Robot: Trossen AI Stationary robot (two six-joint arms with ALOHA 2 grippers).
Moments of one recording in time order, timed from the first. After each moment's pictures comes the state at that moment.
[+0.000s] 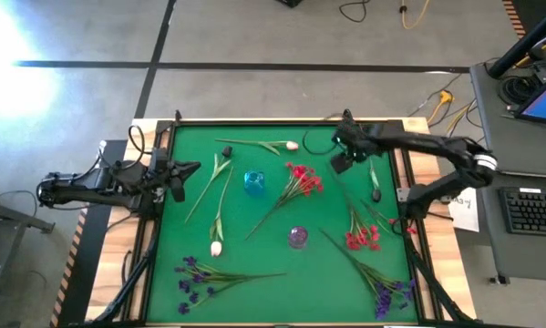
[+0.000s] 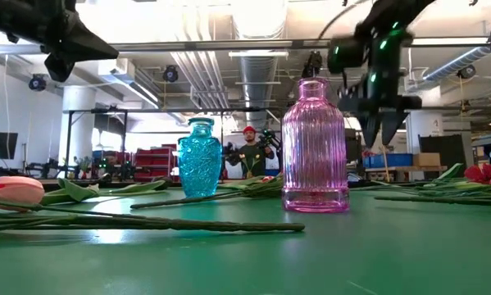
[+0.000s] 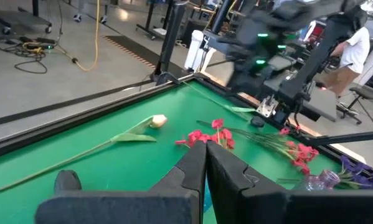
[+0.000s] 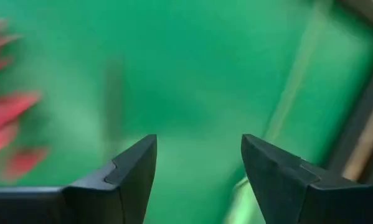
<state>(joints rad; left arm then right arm) -0.06 0.29 0.46 -0.38 -0.52 -0.46 -0.58 1.45 1.03 -0.98 0.26 0.50</state>
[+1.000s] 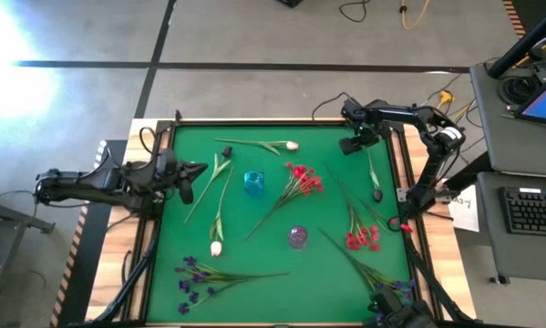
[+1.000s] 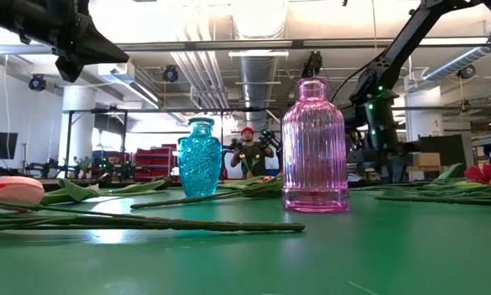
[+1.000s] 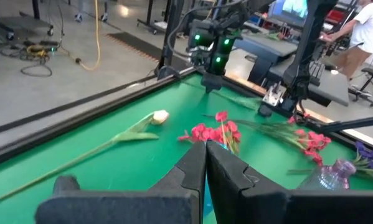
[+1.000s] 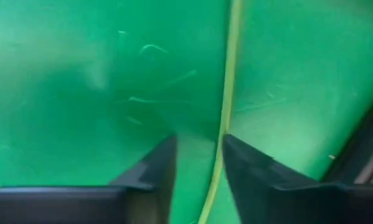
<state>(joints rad) -0.06 0.41 0.46 -0.30 -0.51 -0.40 -1.00 1.81 1.07 -0.85 0.14 0.22</state>
